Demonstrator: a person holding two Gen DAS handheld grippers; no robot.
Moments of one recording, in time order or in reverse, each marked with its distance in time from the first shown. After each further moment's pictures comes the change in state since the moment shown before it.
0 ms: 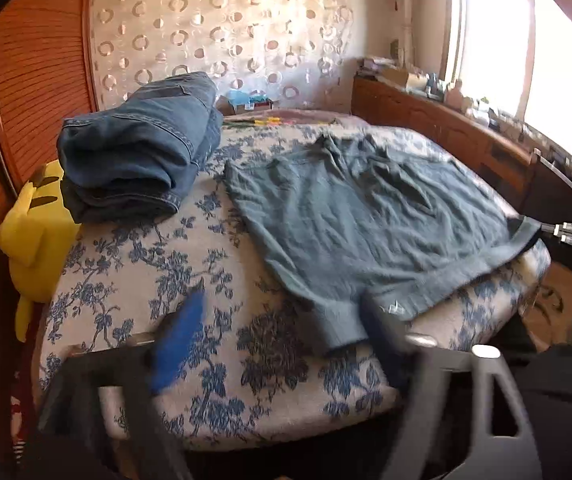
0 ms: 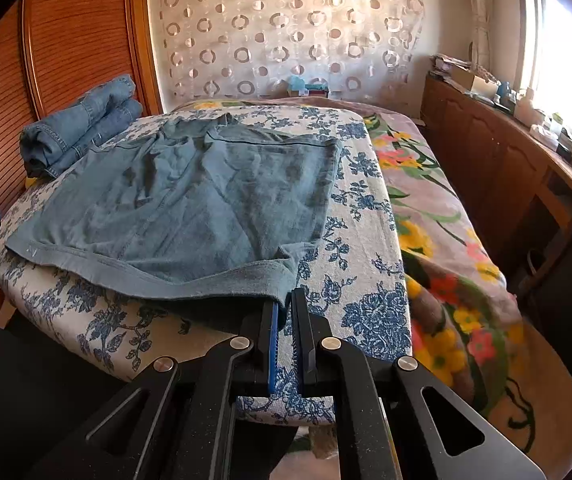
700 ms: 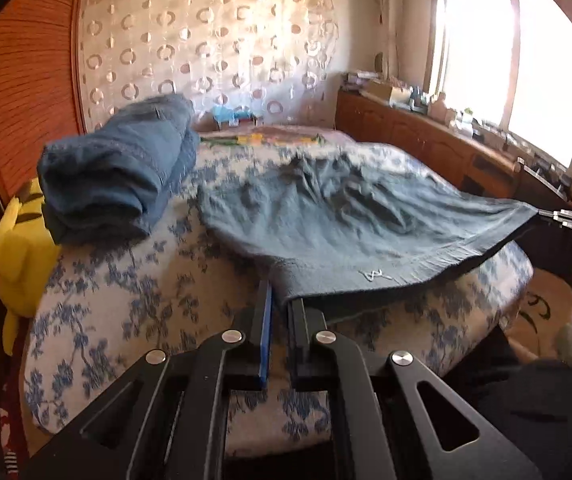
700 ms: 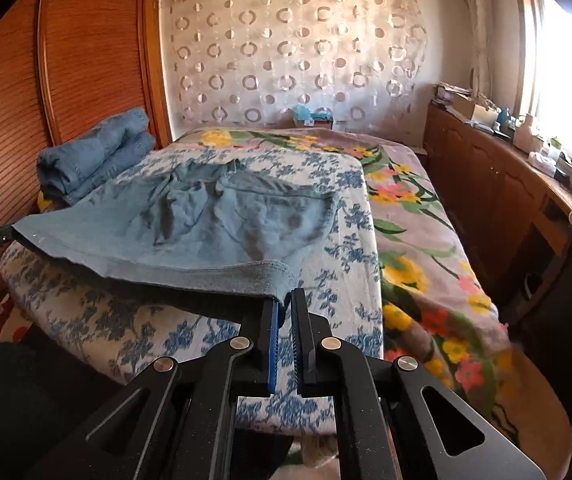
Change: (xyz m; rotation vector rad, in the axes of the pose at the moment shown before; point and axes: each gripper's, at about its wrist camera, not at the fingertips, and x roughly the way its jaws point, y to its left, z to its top) left arm 0.001 -0.022 0.003 0.033 -0.022 -0.036; right arm -0.053 -0.002 -0.022 -0.042 -0.075 0.010
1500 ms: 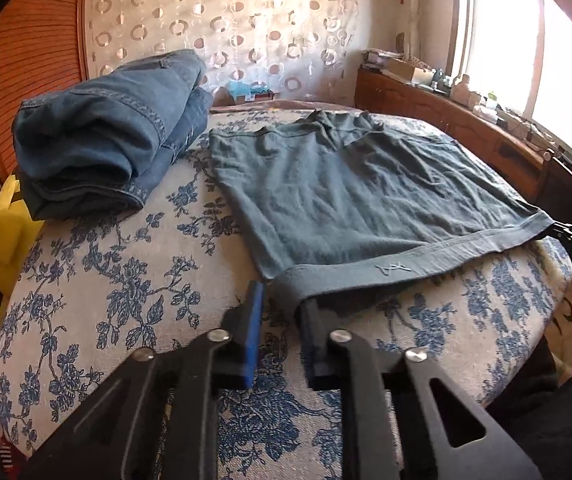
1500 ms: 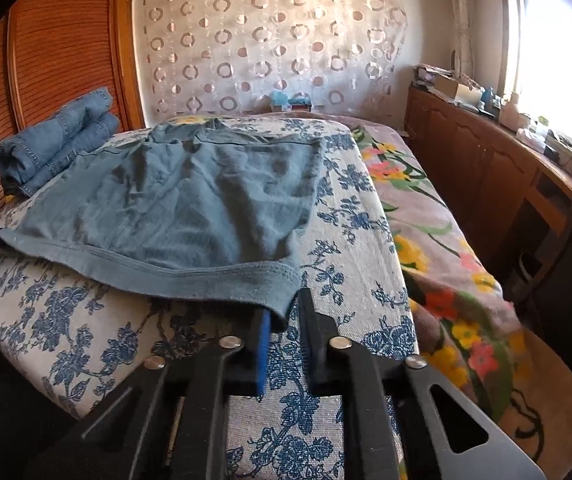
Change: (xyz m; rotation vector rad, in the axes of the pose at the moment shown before) left arm 0.053 0.012 -0.005 -0.031 0.052 0.044; right arm 0.066 0.017 -0.010 0.044 0.011 -0.071
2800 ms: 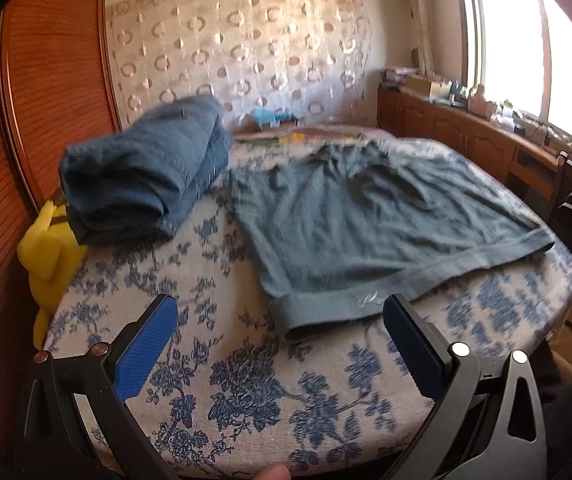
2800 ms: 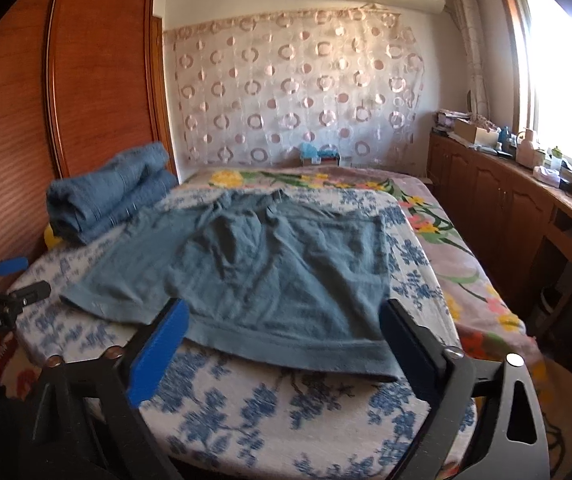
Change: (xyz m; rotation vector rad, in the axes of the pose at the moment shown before) left arm -0.030 -0.024 0.002 0.019 -0.072 0.143; right arm 0.101 0.020 0.015 -0.006 -0.164 0.074
